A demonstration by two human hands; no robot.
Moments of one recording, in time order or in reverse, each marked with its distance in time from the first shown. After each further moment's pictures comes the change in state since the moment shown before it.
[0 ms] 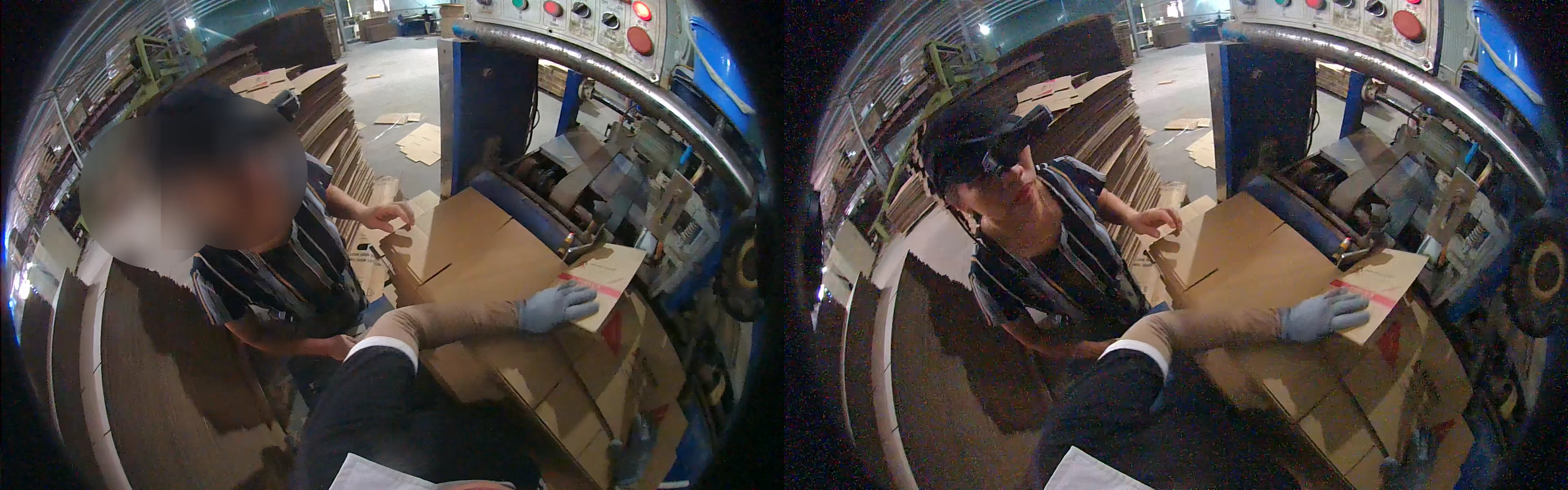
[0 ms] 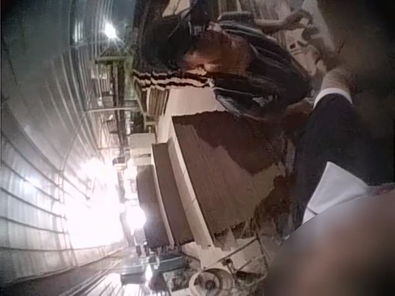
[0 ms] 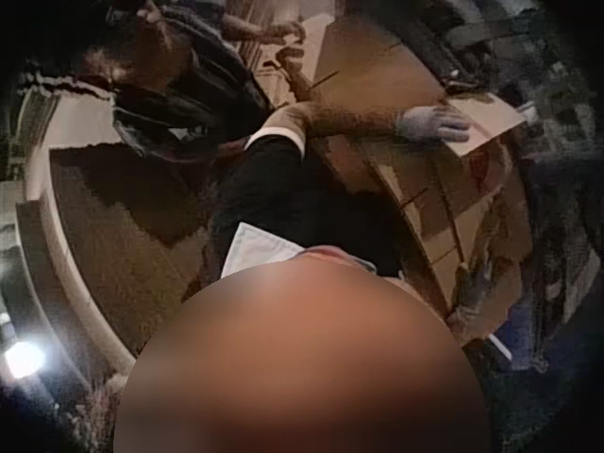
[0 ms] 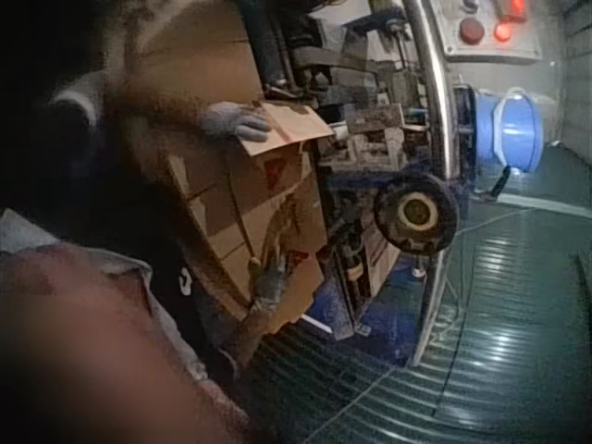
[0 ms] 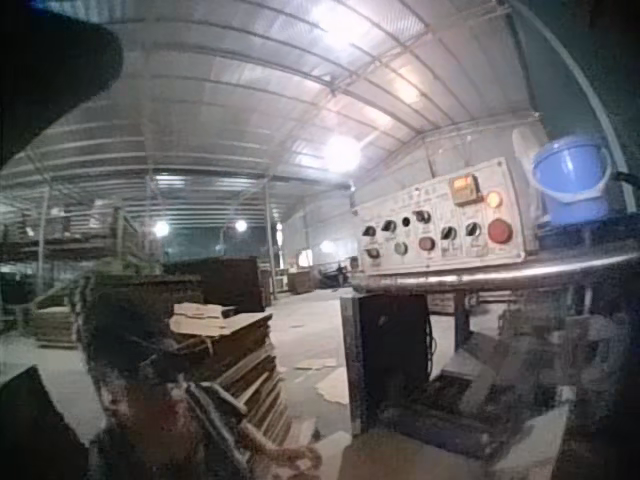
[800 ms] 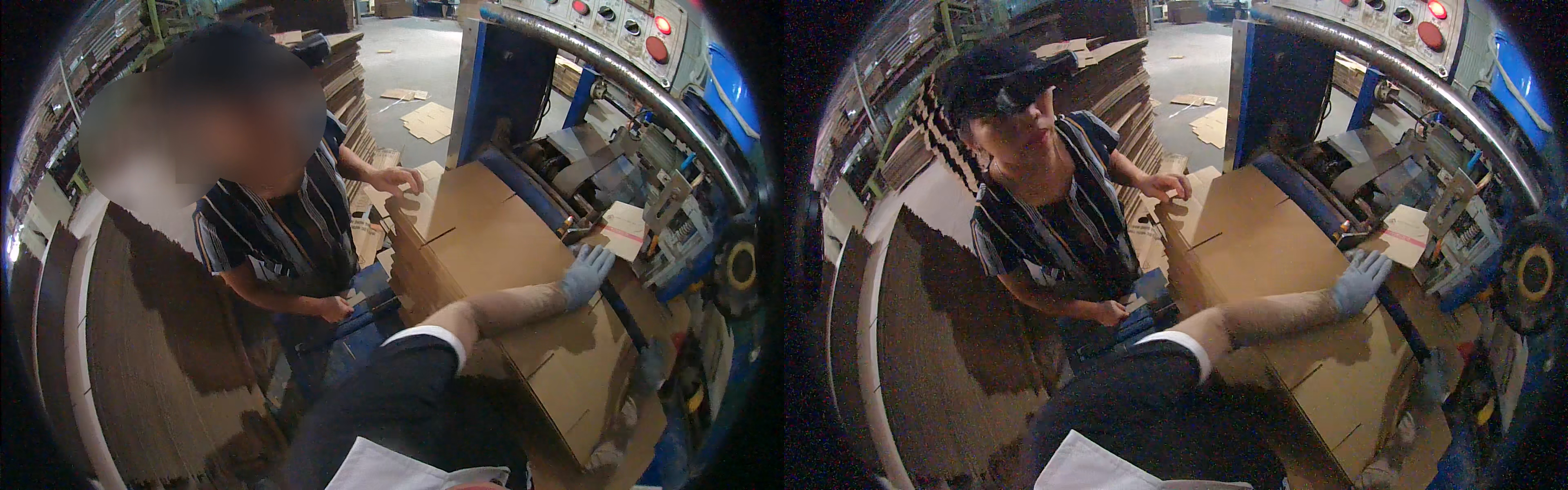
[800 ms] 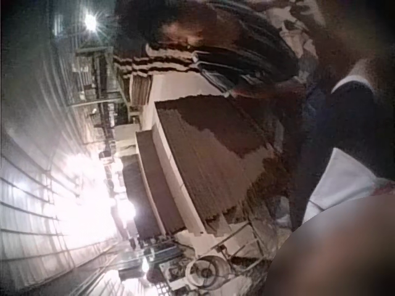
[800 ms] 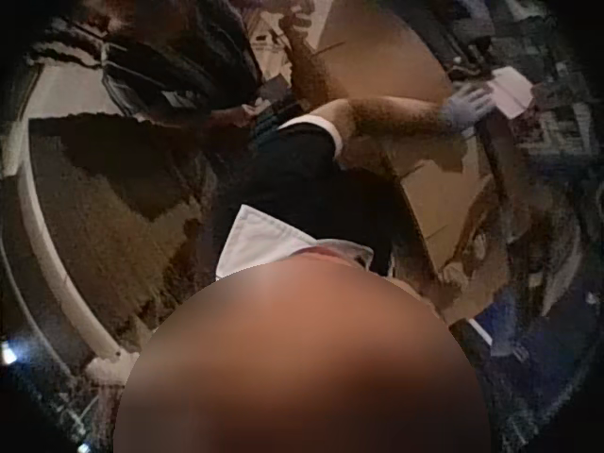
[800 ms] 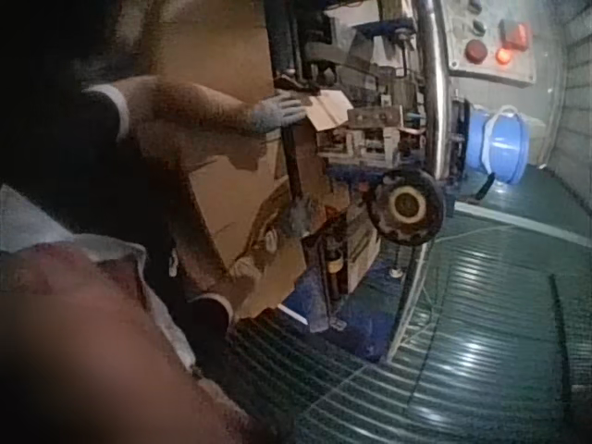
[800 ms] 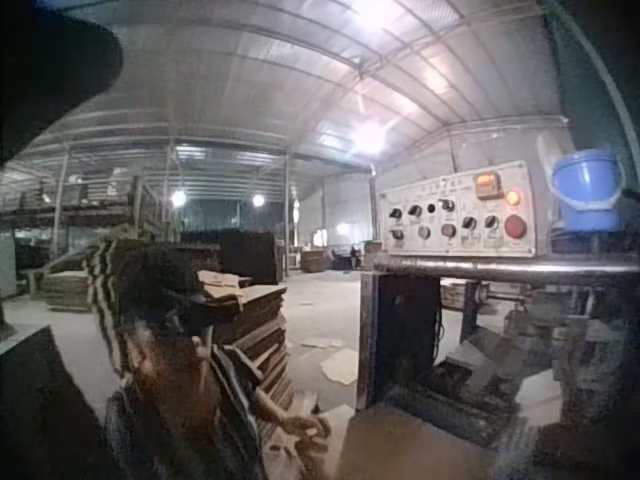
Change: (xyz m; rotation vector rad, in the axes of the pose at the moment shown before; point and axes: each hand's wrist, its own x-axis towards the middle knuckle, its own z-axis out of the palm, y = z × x) left_hand 0.082 -0.014 0.086 0.358 0.131 -0.551; right_hand 0.074 0.023 0.026 0.012 0.203 0.045
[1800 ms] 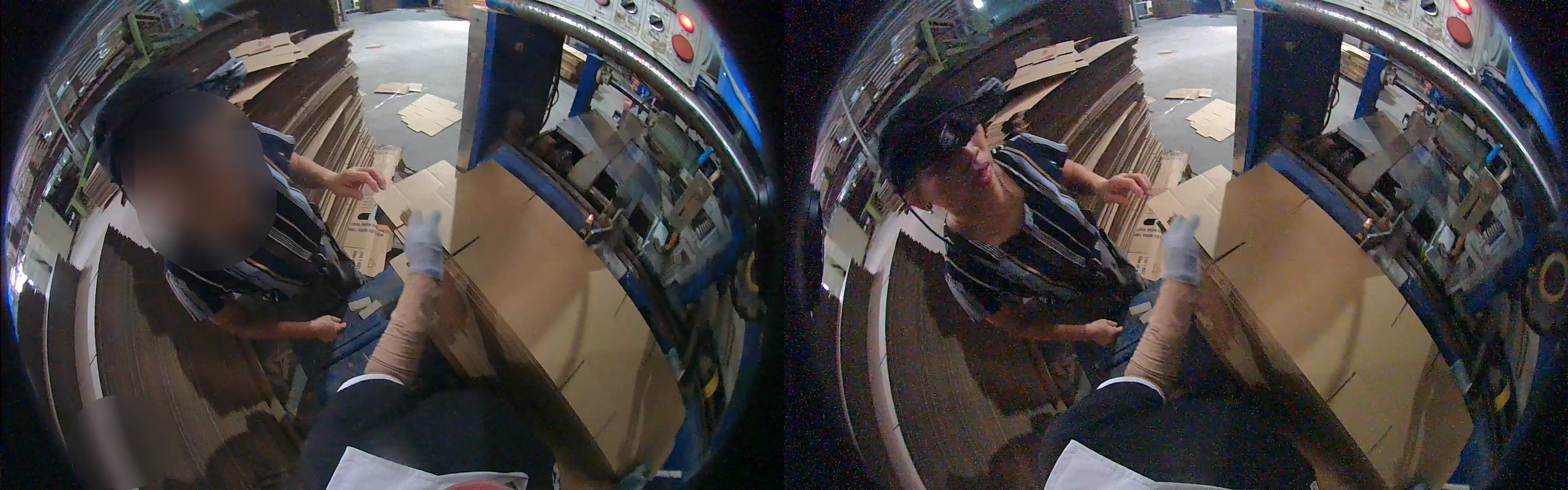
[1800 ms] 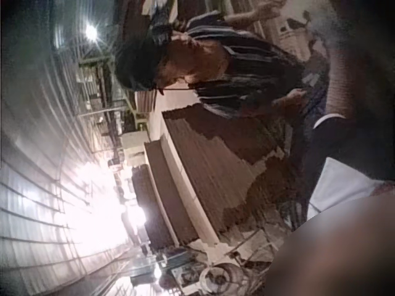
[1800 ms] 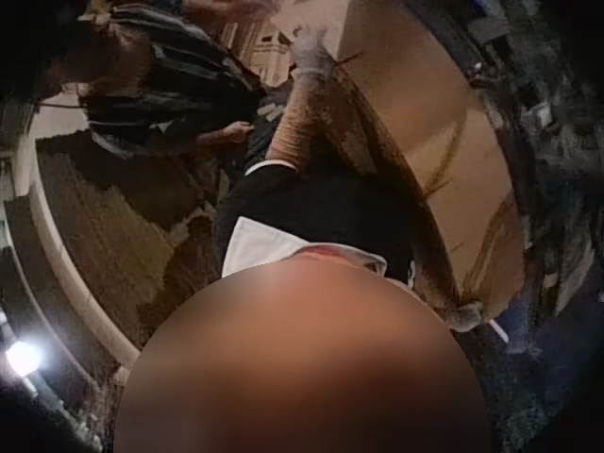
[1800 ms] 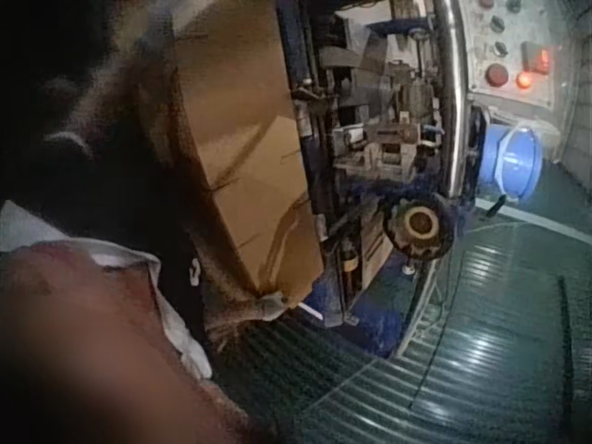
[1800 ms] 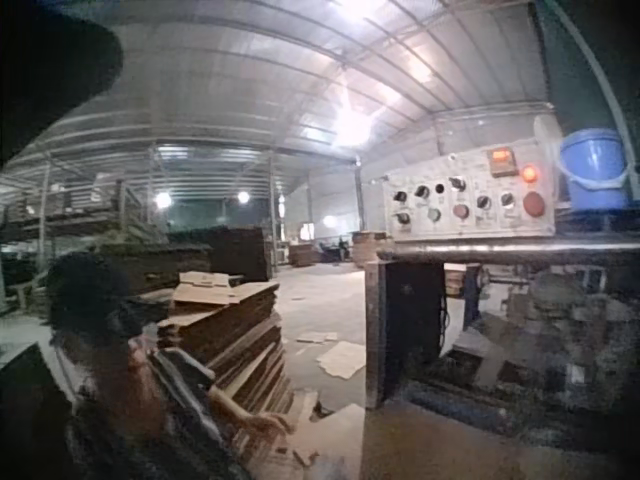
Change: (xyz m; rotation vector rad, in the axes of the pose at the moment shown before) left_hand -0.202 -0.240 -0.170 -0.576 0.711 -1.005; right_hand -0.198 0.090 -0.018 -0.064 0.344 0.889
